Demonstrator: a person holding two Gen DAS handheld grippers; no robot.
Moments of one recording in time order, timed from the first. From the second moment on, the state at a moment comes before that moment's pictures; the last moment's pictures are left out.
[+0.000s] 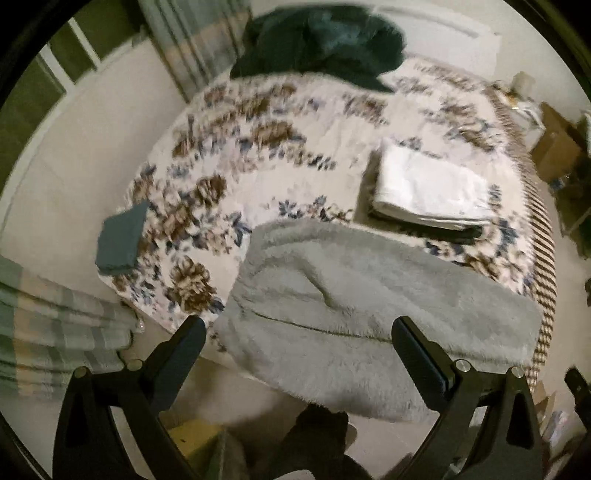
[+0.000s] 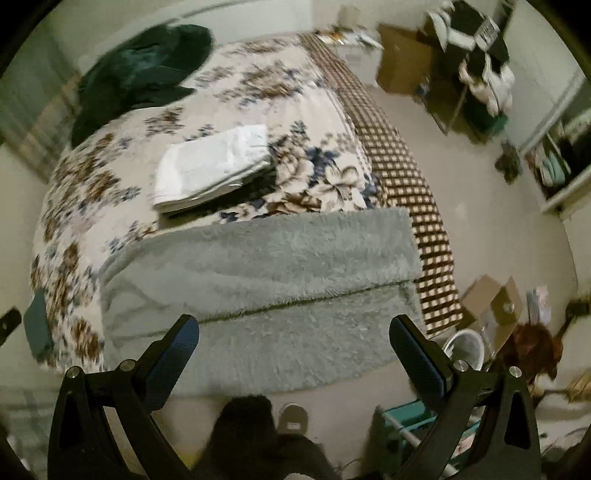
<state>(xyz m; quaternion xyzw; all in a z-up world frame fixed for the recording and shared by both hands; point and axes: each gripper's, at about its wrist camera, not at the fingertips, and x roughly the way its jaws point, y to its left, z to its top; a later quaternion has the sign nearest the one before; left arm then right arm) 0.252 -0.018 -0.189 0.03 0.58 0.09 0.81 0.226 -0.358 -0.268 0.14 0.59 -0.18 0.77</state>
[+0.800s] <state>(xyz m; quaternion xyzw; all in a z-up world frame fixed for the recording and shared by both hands) 0.508 0.106 -0.556 -0.24 0.74 0.26 0.56 0.427 -0.545 -0.669 0.36 0.66 -0.37 0.54</state>
